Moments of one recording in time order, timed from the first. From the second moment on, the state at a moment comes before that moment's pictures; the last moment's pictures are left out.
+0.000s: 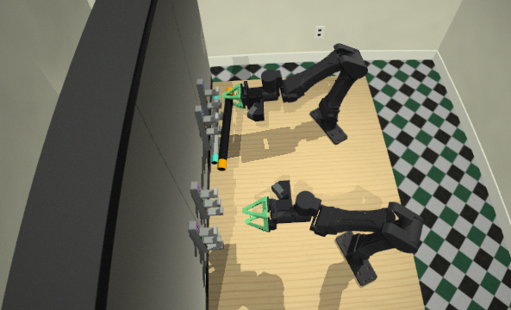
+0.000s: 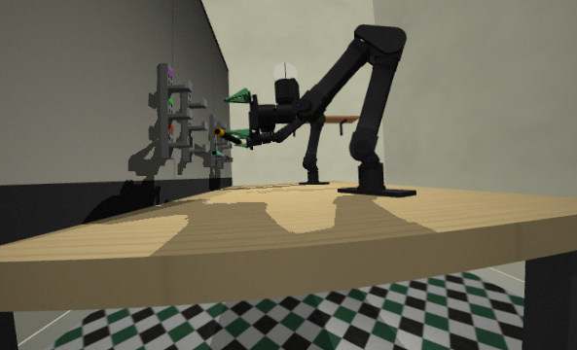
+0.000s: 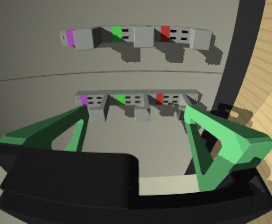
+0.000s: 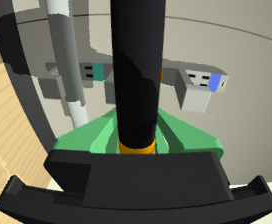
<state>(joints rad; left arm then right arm) -0.82 1.25 0.50 0.72 -0.45 1.57 -0.38 1.32 0.68 0.55 0.12 -1.60</state>
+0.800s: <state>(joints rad) -0.82 1.25 0.50 0.72 -0.45 1.57 -0.57 1.29 0.69 0.48 -0.07 -1.60</state>
